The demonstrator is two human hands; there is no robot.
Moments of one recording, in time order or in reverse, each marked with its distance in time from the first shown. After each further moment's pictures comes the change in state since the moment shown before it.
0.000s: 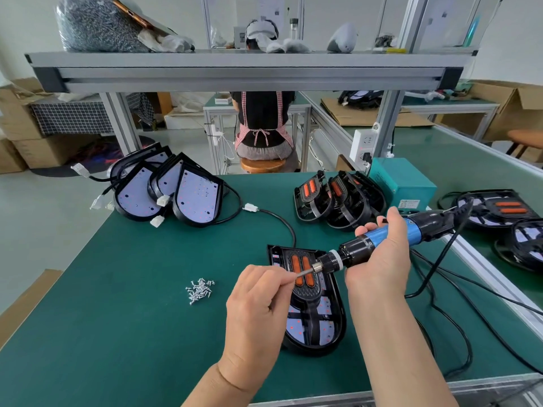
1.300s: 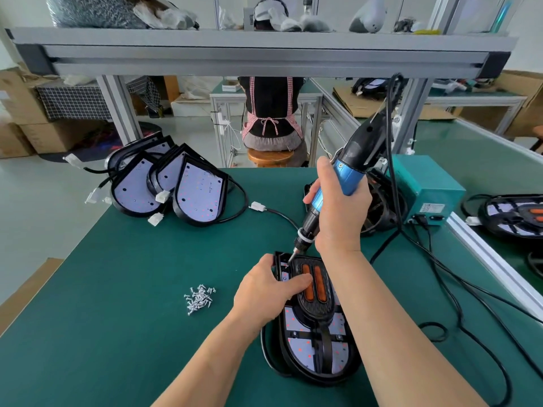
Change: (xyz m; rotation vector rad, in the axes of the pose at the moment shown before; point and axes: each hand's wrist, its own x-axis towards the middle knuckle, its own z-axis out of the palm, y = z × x) left_hand 0.043 -0.059 0.041 -0.179 -0.597 -0.900; right_hand 0.039 0.067 0.070 -0.366 -0.509 -0.380
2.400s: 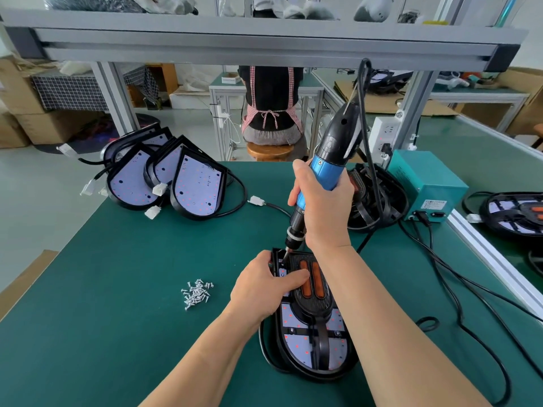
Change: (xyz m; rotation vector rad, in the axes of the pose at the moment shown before) left_hand 0.009 -0.013 0.003 -0.078 0.029 0.019; right_hand -0.006 0.008 0.008 -0.069 -0.199 0.004
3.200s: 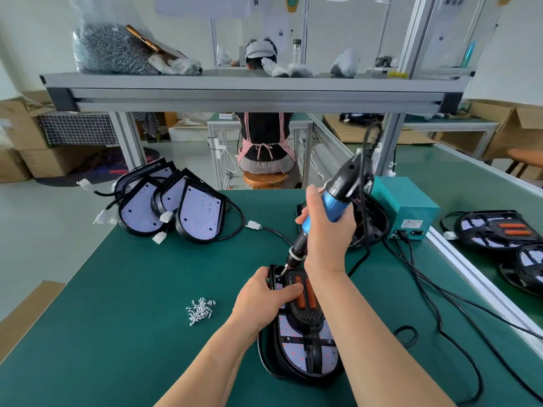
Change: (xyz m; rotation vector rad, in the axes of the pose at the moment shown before) left_hand -0.012 0.012 -0.004 -0.013 -0.038 -0.006; right_hand -0.018 -0.020 -0.008 0.062 0.267 0.037
